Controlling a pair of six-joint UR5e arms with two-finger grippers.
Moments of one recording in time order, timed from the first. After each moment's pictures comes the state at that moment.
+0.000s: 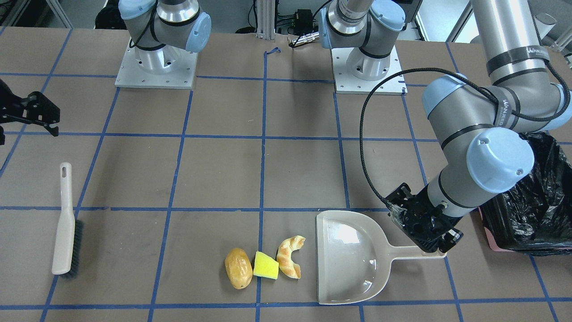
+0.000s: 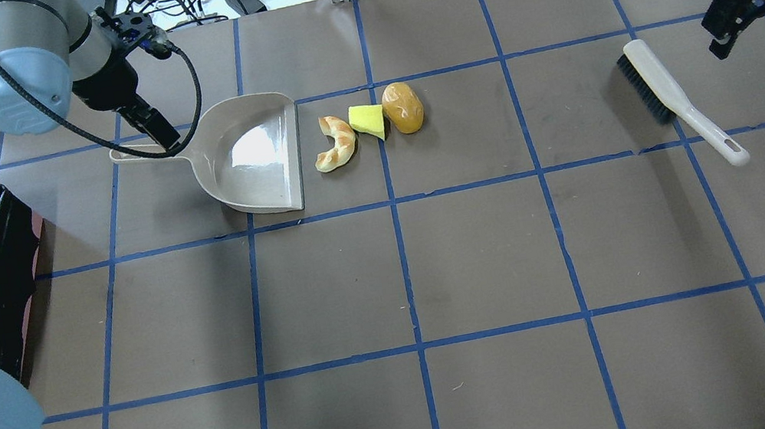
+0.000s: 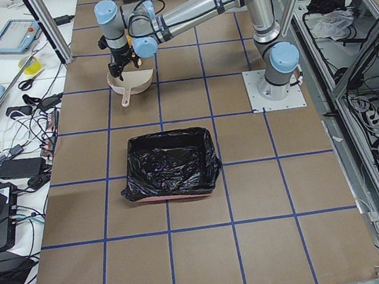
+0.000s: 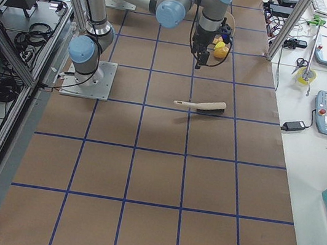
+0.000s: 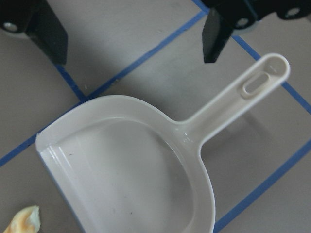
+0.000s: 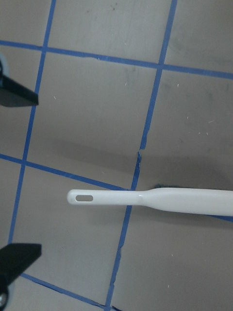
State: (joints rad) left arm -1.45 -2.01 -1.47 -1.22 1.57 1.05; right arm 1.20 -1.50 1.61 -1.67 -1.63 -0.63
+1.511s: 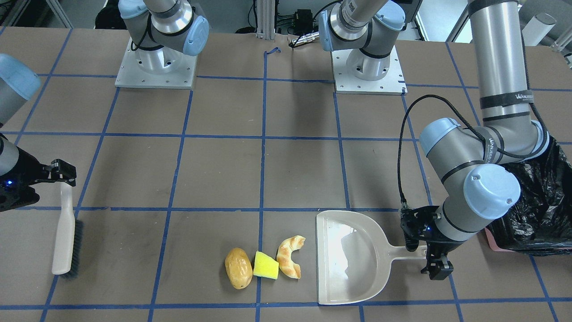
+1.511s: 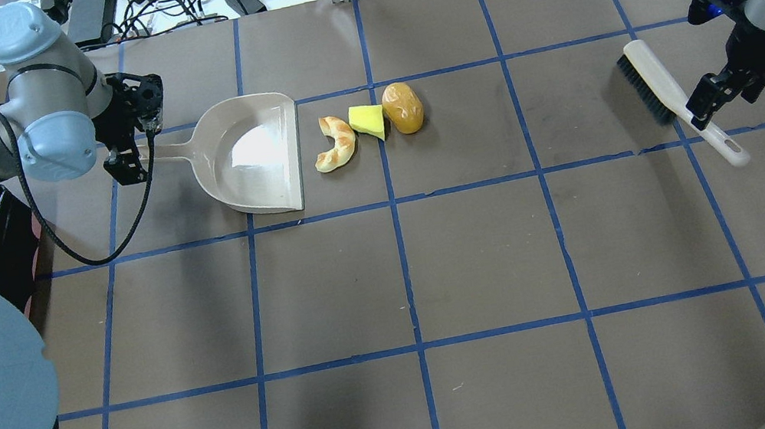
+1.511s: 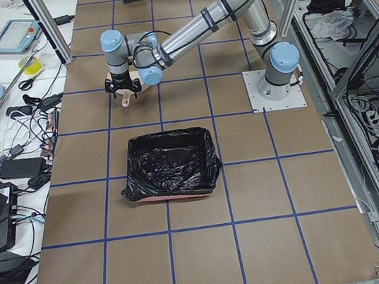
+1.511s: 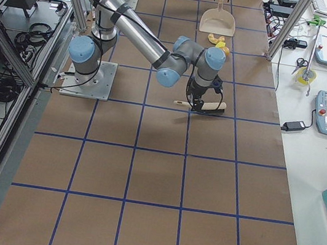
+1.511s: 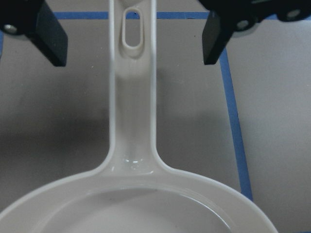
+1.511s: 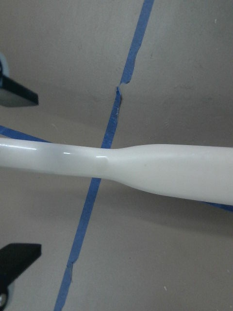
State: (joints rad) left arm -1.39 -2.11 -1.57 -0.94 1.61 1.79; right arm 1.13 -1.25 1.79 -2.01 -1.63 -0.74
